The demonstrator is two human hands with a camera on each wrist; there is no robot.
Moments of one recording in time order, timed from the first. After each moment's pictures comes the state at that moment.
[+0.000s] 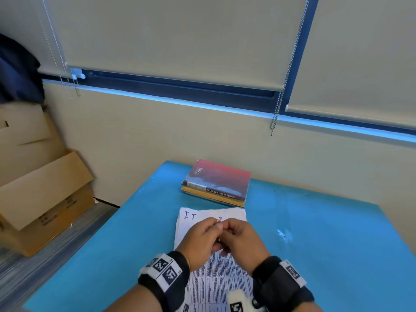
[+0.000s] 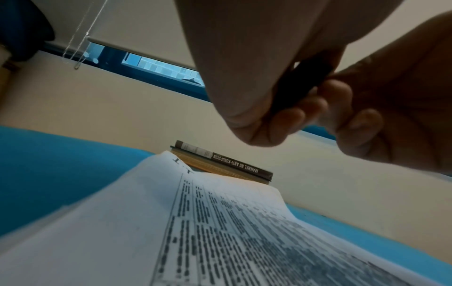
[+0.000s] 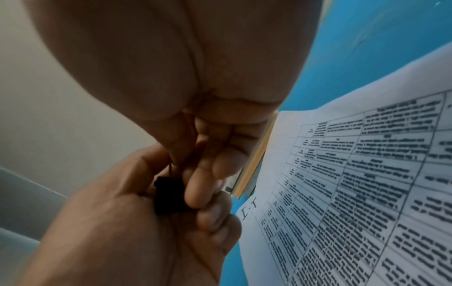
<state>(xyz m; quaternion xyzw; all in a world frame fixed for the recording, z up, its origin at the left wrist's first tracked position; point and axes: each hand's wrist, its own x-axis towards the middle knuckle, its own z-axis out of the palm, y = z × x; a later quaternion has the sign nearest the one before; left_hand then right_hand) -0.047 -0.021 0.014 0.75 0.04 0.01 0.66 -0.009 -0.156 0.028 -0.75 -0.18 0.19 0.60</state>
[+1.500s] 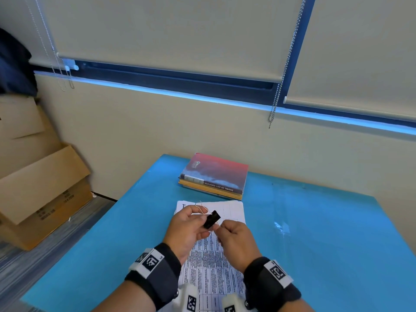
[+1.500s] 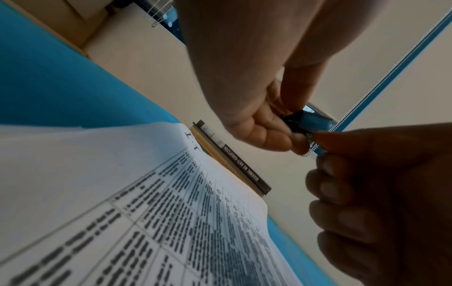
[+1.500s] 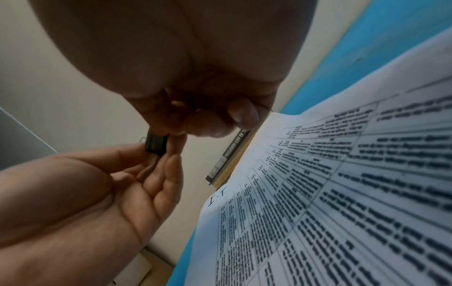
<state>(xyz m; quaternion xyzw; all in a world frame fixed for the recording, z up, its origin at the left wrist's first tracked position) -0.051 -0.014 0.017 0.60 0.18 0.07 0.78 -0.012 -0.151 0.003 -0.81 -0.15 0.12 0.55</state>
